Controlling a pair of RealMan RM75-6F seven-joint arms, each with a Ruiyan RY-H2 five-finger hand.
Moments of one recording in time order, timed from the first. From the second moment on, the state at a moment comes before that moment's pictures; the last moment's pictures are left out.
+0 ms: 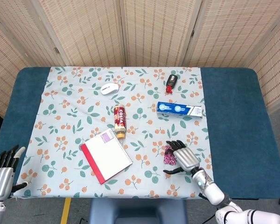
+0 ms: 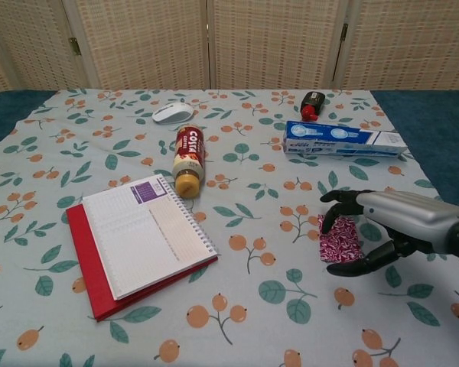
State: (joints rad) left arm -0.03 -1.24 -0.01 -1.50 1.52 1.52 -0.01; right arm 0.49 -1.56 0.05 -1.49 -1.29 0.90 -0.24
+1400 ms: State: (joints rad) left arm -0.03 -1.25 -0.01 -1.49 1.52 1.52 0.00; right arm 0.39 -1.42 -0.05 -1.52 -1.32 1.02 -0.20
